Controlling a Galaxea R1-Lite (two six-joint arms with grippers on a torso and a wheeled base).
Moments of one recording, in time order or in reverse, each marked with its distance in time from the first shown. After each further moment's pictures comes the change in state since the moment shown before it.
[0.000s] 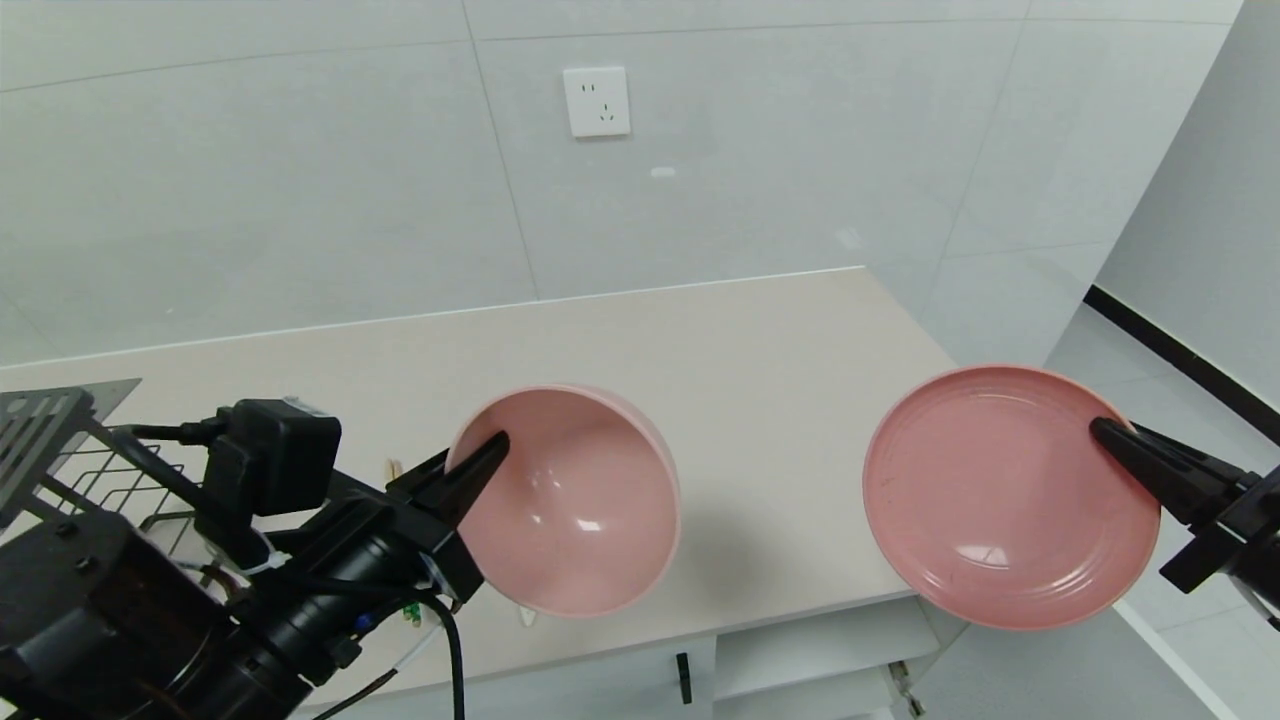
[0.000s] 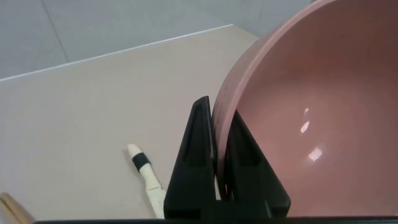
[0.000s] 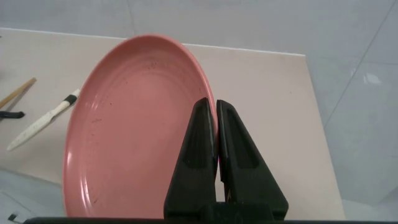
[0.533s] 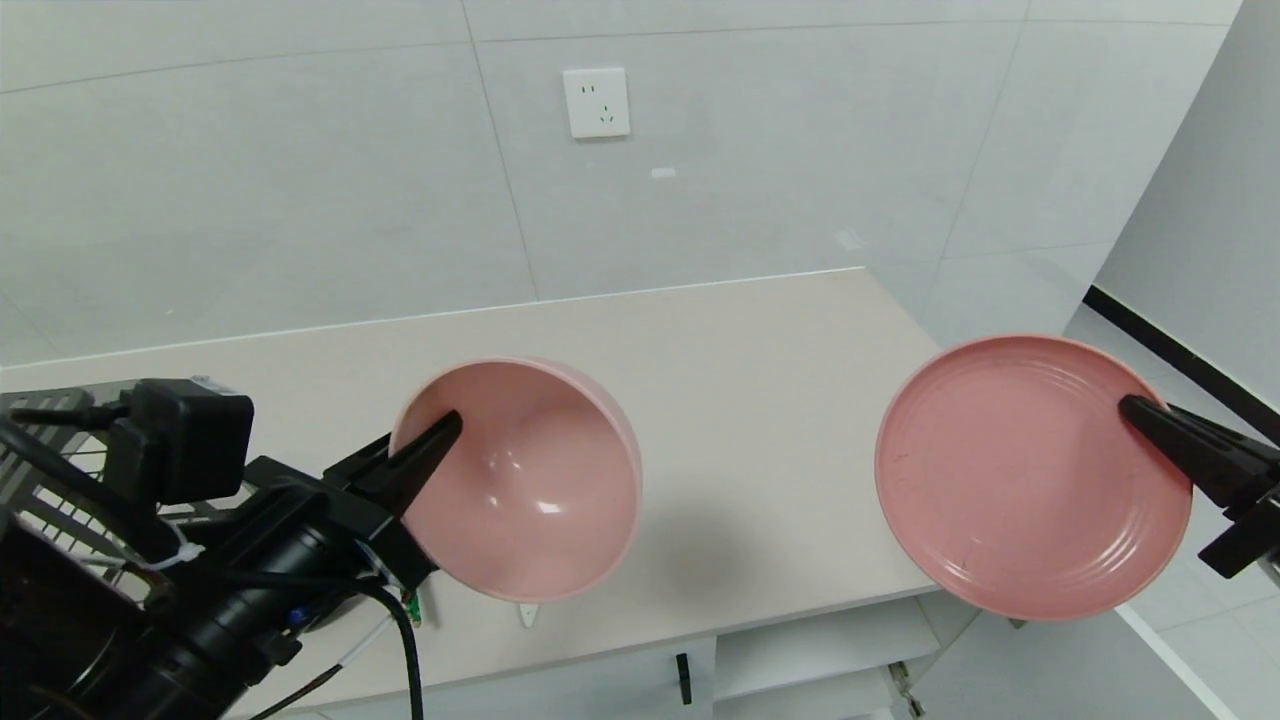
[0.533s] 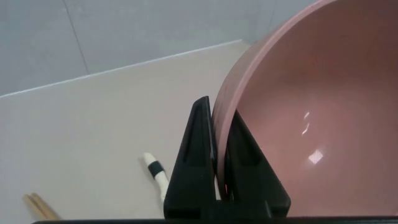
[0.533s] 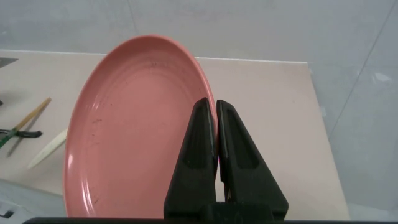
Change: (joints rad) left arm 0.040 -0.127 -0.010 0.096 -0.002 0.000; right arm -0.001 -0.123 -0.074 0.169 0.001 0.070
